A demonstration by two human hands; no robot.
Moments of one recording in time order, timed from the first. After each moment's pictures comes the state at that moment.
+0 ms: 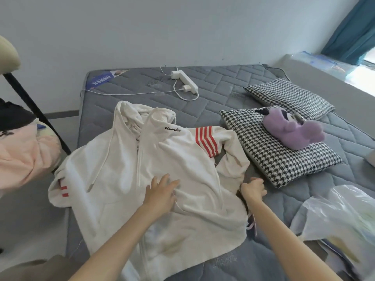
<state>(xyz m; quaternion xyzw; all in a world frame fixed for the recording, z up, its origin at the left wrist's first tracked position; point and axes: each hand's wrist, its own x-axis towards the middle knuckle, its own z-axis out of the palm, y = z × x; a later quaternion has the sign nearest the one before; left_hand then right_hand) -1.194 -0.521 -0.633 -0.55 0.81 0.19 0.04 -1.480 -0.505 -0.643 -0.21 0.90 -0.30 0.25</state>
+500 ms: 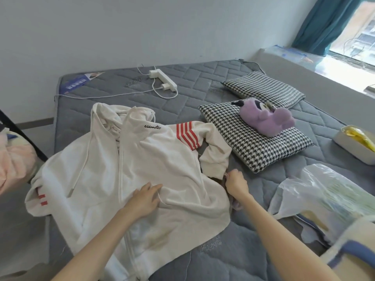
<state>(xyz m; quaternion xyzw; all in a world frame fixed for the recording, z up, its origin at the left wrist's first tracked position) -1.188 -0.514 -0.647 -0.53 0.79 0.29 0.06 -1.482 -0.469 -0.626 -0.43 0.87 -0.11 0.20</state>
